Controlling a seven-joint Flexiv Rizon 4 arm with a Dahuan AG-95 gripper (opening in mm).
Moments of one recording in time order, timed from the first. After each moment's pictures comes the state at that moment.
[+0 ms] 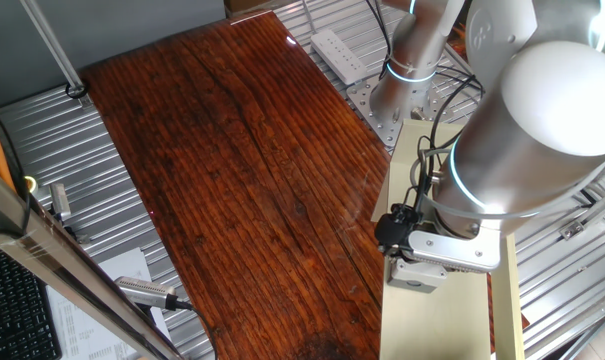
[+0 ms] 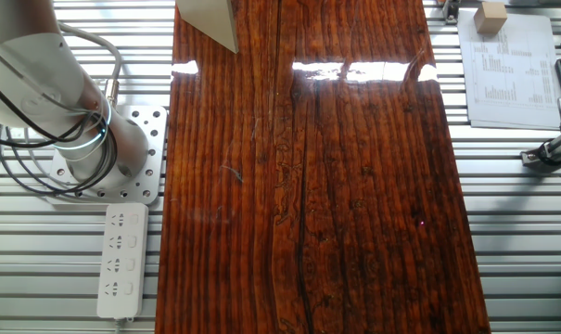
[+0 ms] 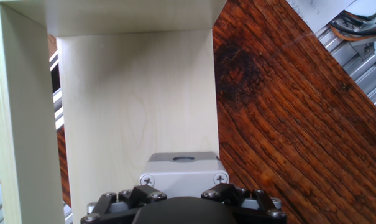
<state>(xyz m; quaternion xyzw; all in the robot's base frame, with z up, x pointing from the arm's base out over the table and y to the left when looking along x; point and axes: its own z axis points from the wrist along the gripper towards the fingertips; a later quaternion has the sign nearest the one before) 0.357 0.464 0.322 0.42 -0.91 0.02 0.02</state>
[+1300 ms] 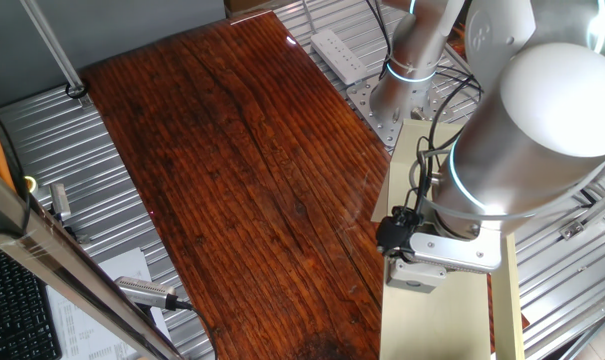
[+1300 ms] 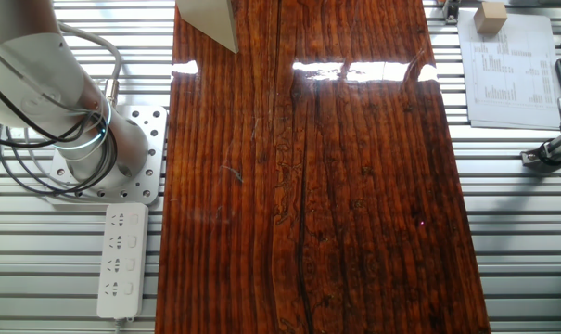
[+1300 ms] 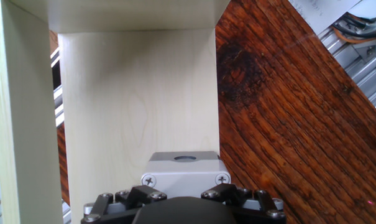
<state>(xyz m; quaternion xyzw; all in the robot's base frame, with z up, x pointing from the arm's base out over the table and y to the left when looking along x) 0.357 0.464 0.320 0.44 -0.90 0.02 0.02</state>
